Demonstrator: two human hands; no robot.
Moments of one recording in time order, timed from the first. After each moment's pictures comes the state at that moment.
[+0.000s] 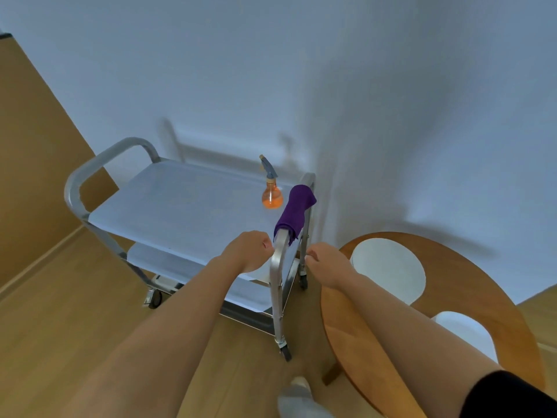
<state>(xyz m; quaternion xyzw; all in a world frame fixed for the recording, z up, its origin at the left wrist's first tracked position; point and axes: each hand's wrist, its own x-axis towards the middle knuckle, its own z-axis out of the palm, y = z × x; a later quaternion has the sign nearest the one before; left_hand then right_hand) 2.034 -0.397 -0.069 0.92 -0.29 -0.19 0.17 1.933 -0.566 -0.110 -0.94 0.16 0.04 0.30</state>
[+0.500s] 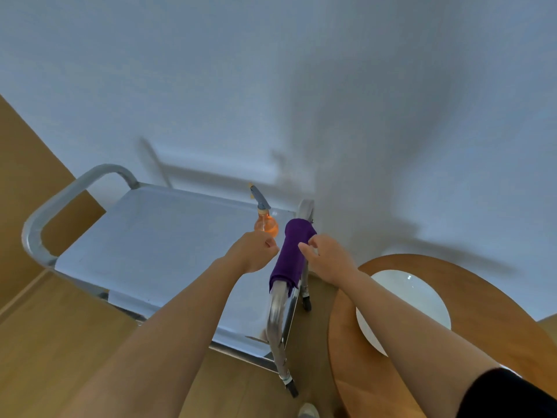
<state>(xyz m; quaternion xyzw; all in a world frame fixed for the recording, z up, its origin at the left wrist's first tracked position) 2.156 -0.478 -0.073 0.91 -0.31 -0.19 0.17 2.051 -0.632 -0.104 -0.93 0.19 -0.05 0.32</state>
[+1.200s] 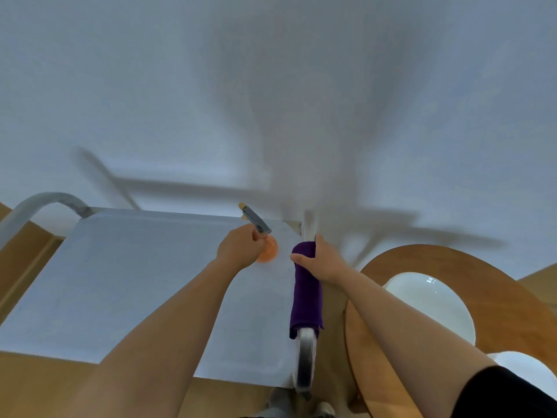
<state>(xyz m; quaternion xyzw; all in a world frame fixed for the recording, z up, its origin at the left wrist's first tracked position) 2.287 -0.507 -0.103 0.92 -0.27 -0.21 0.20 2.147 -0.643 -0.131 -0.85 0.36 0.07 0.39</state>
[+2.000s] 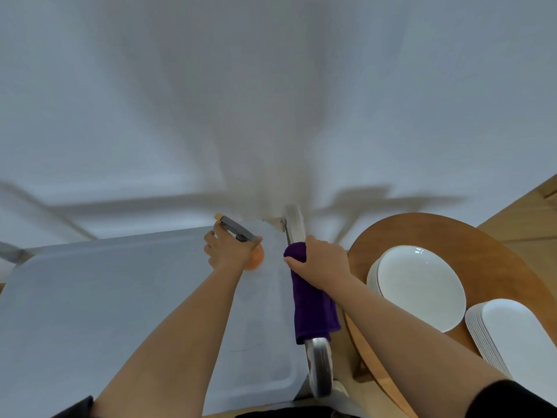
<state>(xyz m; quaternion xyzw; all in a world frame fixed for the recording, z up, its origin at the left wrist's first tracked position) 2.316 -0.548 -0.150 0.93 -0.11 -0.22 0.28 2.153 -0.630 -0.137 -0.91 0.40 0.01 0.14</state>
